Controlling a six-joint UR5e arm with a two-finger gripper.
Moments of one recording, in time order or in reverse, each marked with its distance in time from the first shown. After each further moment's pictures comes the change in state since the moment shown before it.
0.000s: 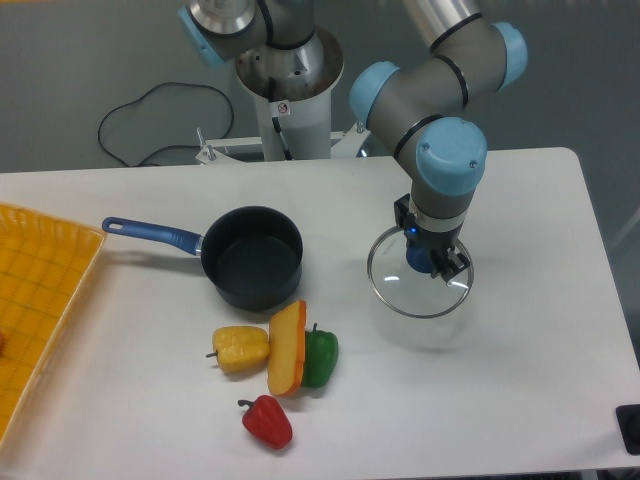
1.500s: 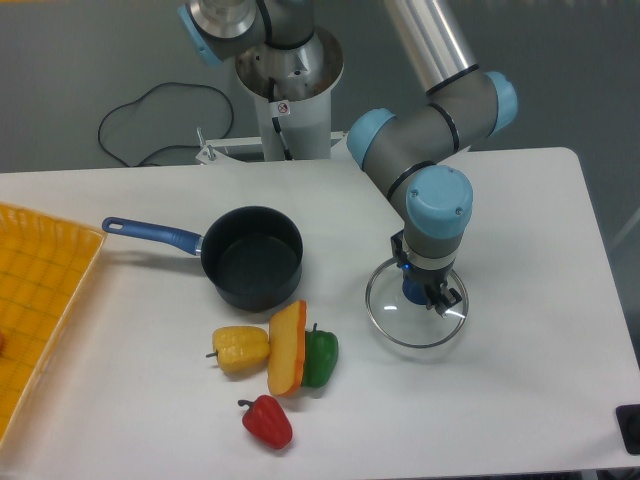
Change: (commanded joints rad) arm -0.029 -0.117 -0.015 0.138 0.009 -0.005
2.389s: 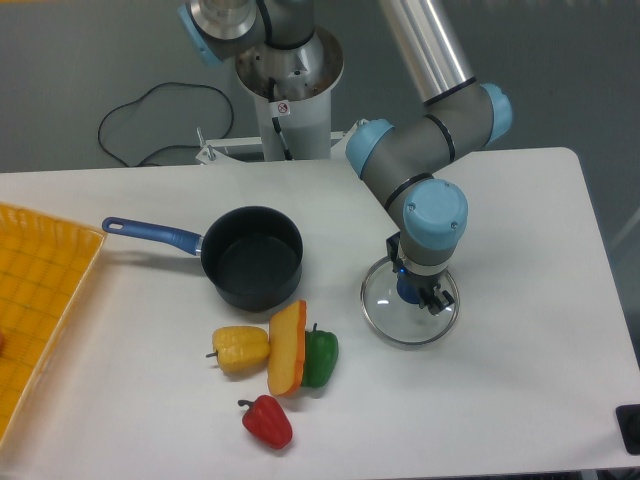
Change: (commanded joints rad) arm -0.002 -0.023 -0.023 0.002 0.005 0.000
